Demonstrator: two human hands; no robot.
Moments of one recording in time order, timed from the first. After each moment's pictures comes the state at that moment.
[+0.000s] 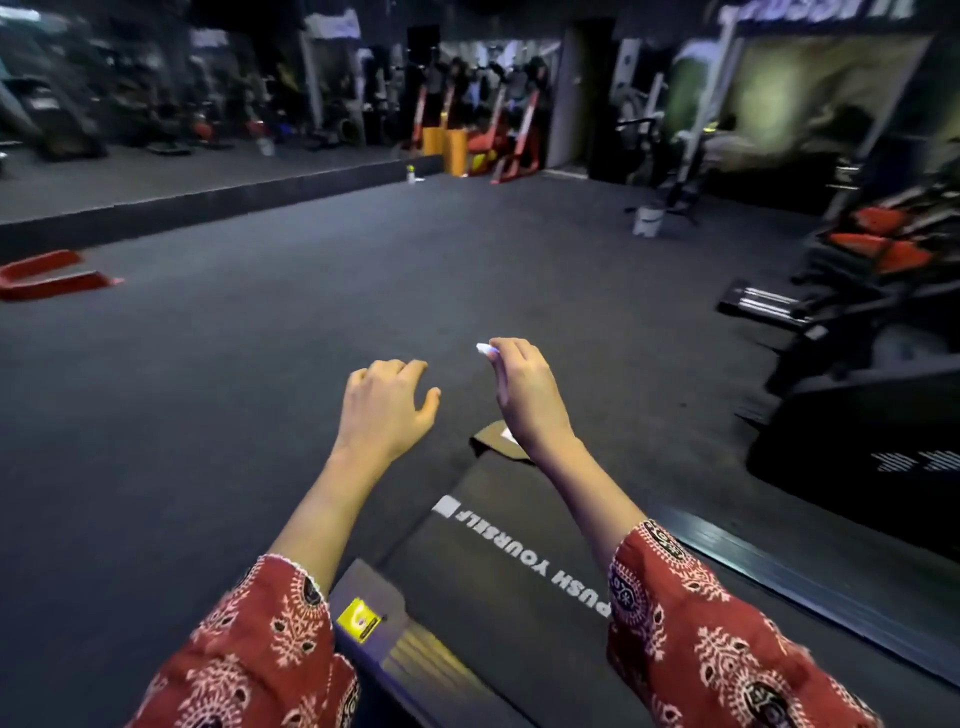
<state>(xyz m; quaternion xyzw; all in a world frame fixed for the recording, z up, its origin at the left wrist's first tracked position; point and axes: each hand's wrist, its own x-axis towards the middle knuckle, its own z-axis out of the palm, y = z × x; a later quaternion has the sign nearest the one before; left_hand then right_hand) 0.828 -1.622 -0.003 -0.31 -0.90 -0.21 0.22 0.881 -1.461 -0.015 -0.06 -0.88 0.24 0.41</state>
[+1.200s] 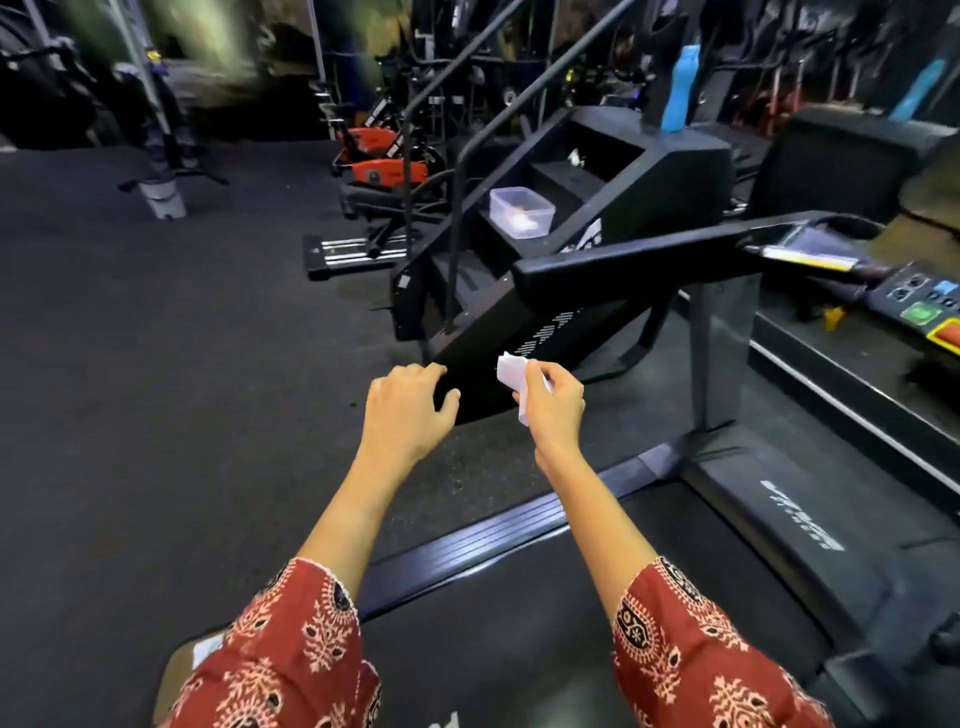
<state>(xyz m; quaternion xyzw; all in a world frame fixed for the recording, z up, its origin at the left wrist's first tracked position) 0.798 -1.047 0.119 -0.72 -0.64 -0.28 -0.01 0.953 -1.028 0.105 -0.60 -0.41 0.37 0.58</state>
